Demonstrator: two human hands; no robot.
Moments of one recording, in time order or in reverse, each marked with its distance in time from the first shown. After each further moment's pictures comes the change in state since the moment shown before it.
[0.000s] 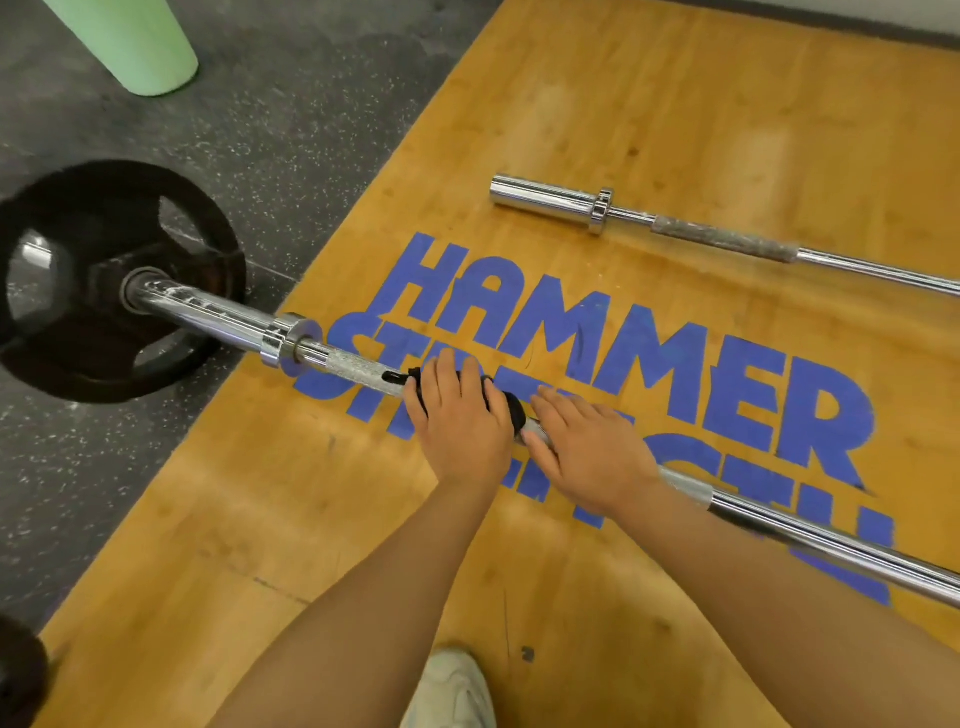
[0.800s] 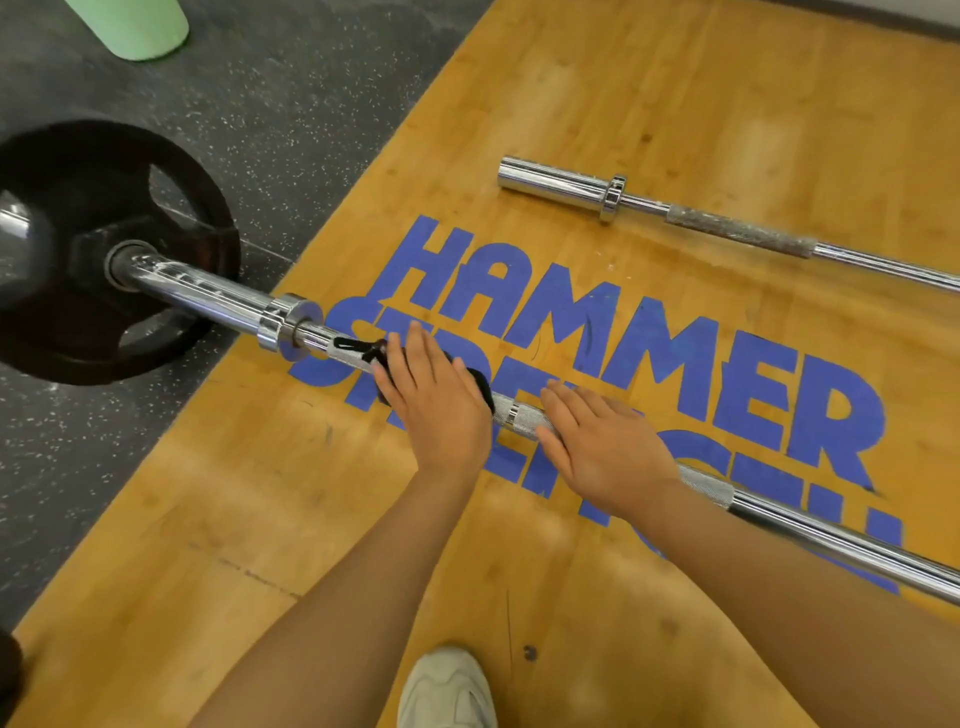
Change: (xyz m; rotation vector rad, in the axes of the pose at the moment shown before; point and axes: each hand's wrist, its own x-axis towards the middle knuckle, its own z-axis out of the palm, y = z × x) left_hand 0.015 -0.022 -0.004 -0.008 -0.052 -0.112; right_hand -0.003 0.001 0.004 -0.120 0.124 -0.094
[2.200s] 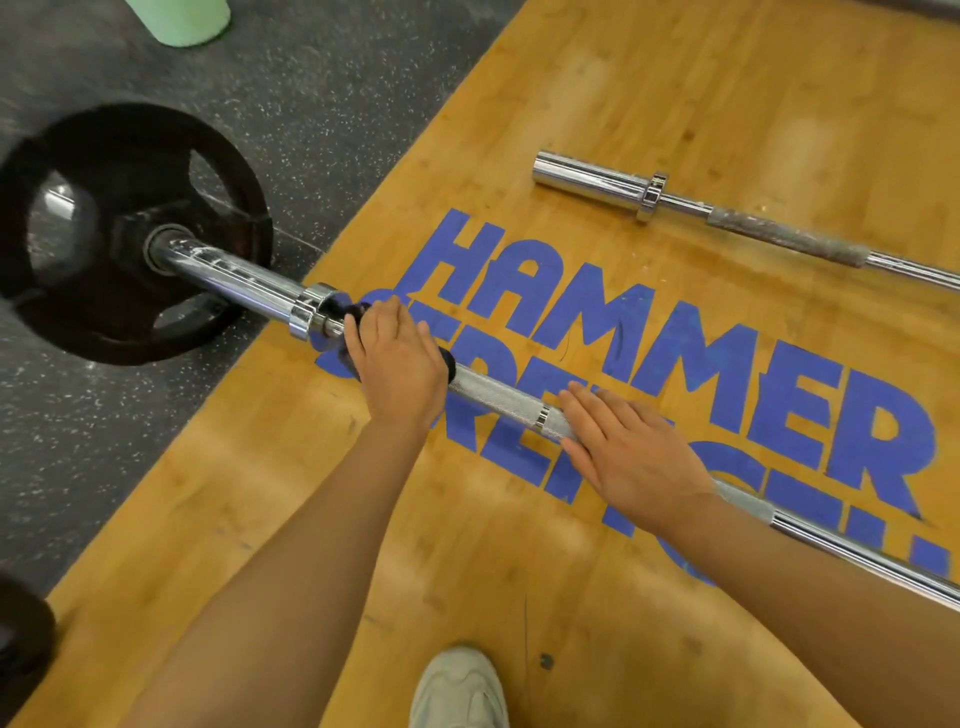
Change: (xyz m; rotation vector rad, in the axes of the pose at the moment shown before) left_hand 0.058 -0.062 -0.009 0.037 -0.023 0.010; right_hand 0.001 0.002 0.000 -0.026 -0.121 -0.090
